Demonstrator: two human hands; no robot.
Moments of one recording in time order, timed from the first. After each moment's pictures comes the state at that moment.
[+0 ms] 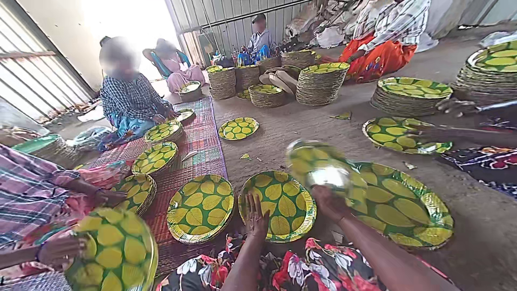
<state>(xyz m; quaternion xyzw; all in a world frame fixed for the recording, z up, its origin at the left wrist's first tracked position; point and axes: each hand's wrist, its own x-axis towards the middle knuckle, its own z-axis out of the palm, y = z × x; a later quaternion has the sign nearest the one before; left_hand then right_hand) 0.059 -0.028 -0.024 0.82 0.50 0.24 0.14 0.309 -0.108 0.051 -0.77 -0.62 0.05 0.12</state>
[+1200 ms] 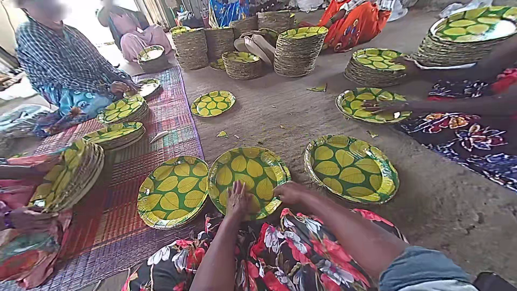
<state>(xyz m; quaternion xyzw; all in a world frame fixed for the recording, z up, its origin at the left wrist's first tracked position) 0.059 -0.025 -0.025 0.87 0.45 0.02 0.19 0.285 -0.098 0.022 -0.66 -0.69 0.31 -0.07</state>
